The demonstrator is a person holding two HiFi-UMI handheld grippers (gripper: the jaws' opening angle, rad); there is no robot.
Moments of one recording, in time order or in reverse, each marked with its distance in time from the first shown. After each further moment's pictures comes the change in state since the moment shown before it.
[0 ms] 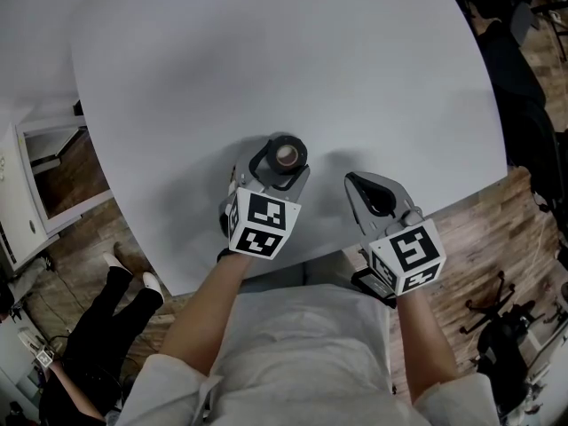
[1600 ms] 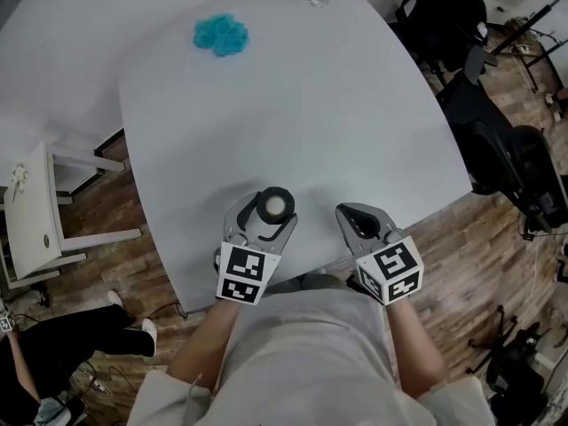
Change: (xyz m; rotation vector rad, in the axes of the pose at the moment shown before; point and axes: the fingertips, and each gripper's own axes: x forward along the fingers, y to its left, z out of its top) left arm -0.152 -0.021 0.039 -0.020 -0.248 0.034; right arm -0.068 0.063 0.045 -0.117 -0.095 -0.036
